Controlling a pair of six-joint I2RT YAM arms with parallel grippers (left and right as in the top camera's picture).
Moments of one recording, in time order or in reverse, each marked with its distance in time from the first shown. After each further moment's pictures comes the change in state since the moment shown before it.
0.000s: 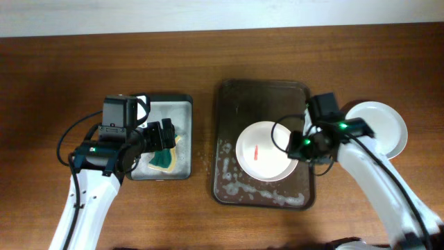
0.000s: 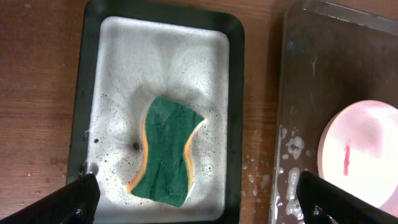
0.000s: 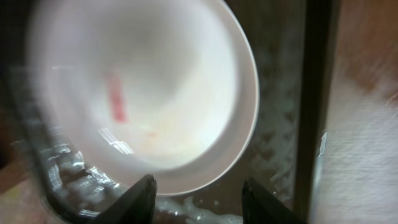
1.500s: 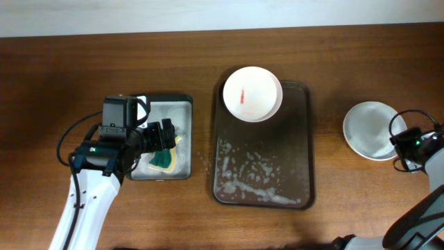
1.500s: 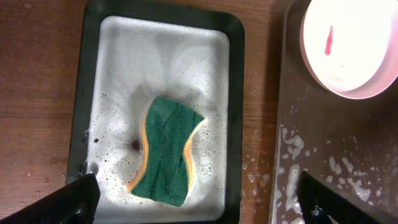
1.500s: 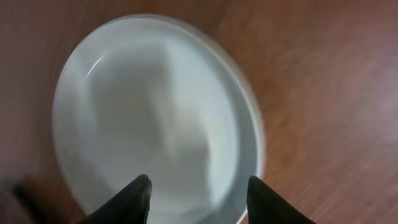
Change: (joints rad) left arm 0.000 0.000 -0.001 0.000 0.000 0.000; right arm -0.907 0.210 -0.070 0.447 -0.063 0.109
